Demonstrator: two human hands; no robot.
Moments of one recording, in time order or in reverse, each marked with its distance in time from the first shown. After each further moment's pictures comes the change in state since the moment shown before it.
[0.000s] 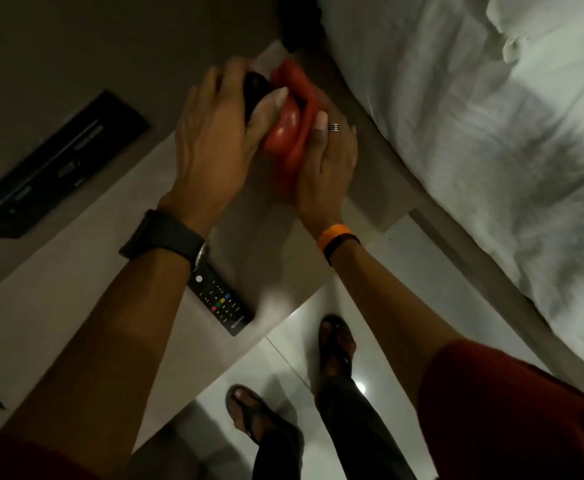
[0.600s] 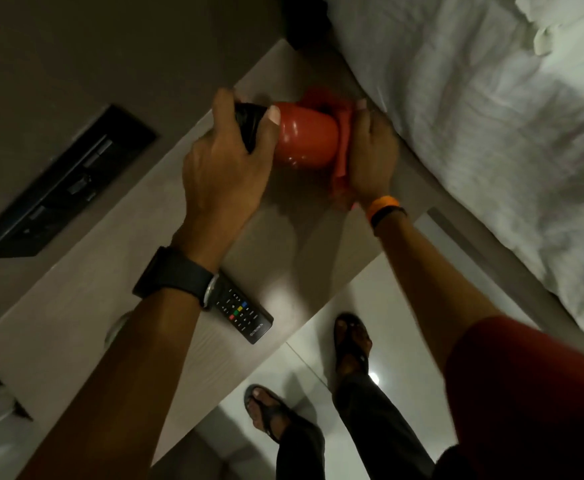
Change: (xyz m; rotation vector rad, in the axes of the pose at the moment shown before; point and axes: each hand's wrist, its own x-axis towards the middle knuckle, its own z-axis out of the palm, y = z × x) left_hand -0.012 -0.007 0.004 -0.319 -0.050 -0.216; right_hand 0.050 0.018 -0.027 -0.199 -0.104 0.247
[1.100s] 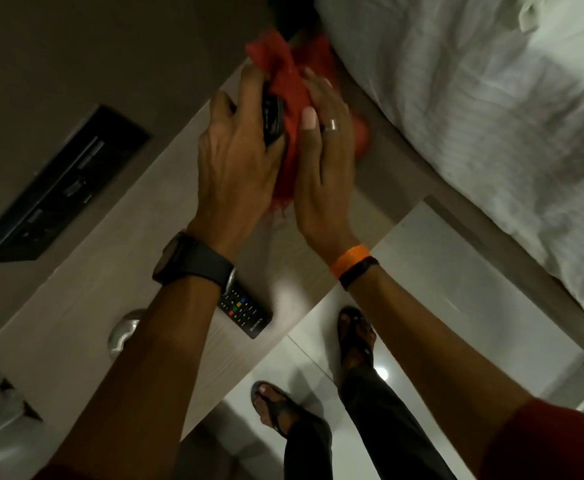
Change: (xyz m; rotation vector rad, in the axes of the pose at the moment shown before) left_hand -0.006 0.015 0.014 0.163 0.043 0.207; right_hand -0.077 -0.040 0.018 0.323 0.029 -0.315
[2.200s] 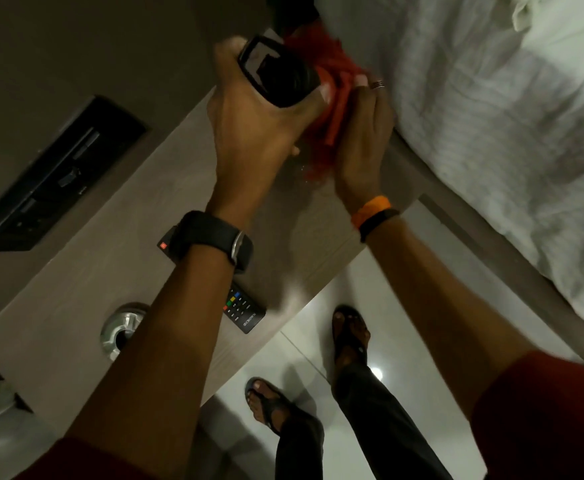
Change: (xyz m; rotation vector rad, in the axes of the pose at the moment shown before) left_hand 0.016 0.023 0.008 -0.409 0.108 -0.156; right_hand 0.044 0.016 -0.029 0.142 0.090 0.294
